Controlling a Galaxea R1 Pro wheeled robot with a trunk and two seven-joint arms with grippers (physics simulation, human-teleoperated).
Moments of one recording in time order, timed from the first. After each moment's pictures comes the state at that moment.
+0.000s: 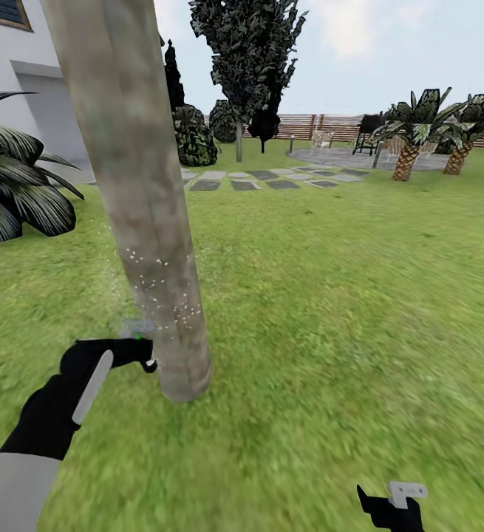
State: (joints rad) left arm -0.64 0.18 -0.09 -1.33 0.24 0.95 -0.03; right arm -0.42 -0.14 -0.70 -0.17 0.54 -0.41 0.19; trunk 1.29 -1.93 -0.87
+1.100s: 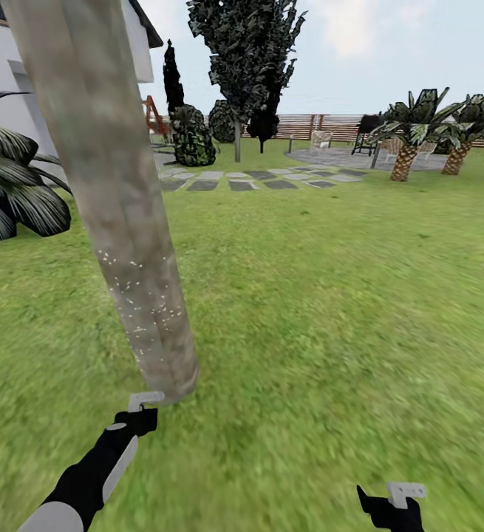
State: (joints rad) left arm -0.50 0.08 -0.14 -0.75 0.22 0.30 0.19; right arm -0.42 -0.14 -0.70 -0.17 0.54 -0.41 0.19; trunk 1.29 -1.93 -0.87
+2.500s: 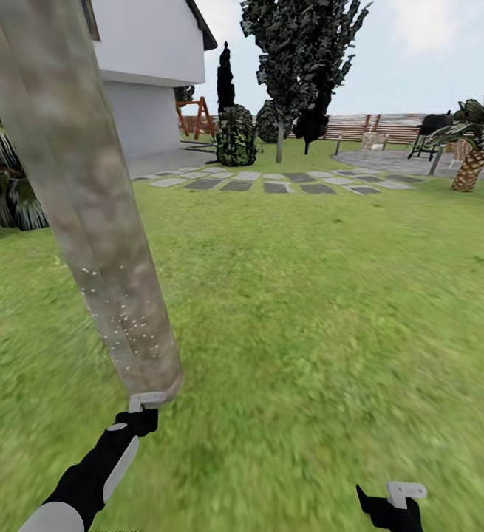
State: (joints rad) left arm -0.50 0.08 -0.13 -0.75 0.22 0.30 0.19; right arm -0.42 -0.13 -0.70 -0.17 0.54 -0.41 0.20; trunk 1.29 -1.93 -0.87
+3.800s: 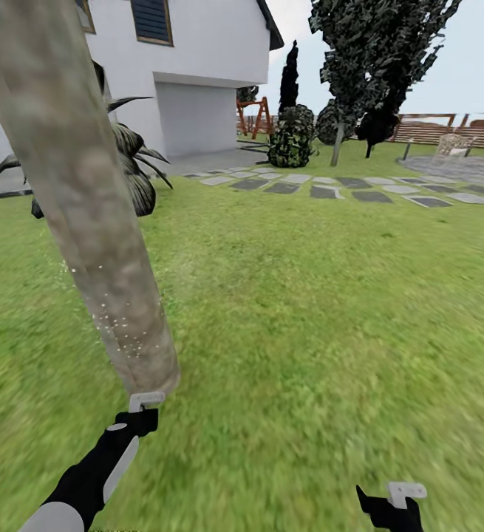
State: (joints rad) left arm -0.50 0.08 -0.13 -0.75 0.22 0.29 0.19; right arm -0.42 -0.13 -0.70 -0.17 0.54 -0.41 0.20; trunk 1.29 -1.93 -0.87
